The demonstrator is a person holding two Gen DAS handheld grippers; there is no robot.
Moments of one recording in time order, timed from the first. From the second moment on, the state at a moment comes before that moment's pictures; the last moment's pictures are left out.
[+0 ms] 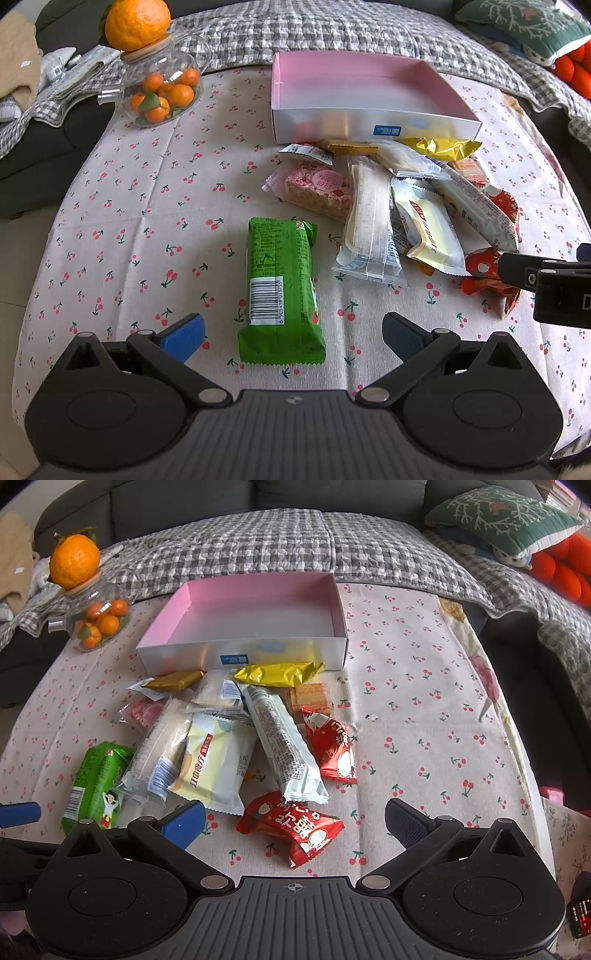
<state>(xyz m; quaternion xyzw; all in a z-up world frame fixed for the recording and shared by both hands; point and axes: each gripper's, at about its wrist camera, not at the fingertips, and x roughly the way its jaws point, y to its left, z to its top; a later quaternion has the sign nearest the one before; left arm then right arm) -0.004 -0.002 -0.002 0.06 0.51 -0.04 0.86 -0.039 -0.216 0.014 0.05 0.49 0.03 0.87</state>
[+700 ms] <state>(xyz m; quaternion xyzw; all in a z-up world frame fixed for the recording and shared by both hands) -0.006 -0.003 -0.003 0.06 0.51 -0.04 0.85 -0.039 -0.215 0.011 0.05 0.49 0.03 0.87</state>
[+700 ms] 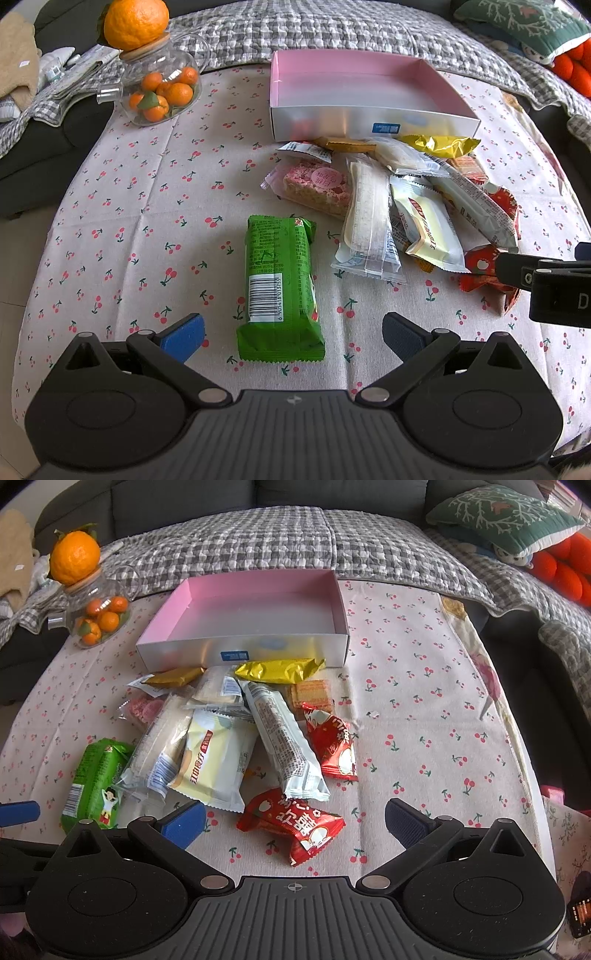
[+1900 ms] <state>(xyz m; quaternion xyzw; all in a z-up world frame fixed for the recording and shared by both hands) 0.042 0.018 0.037 0.02 0.48 -0.11 0.87 -0.010 -0.227 0.048 0.12 0.49 0.13 0.85</state>
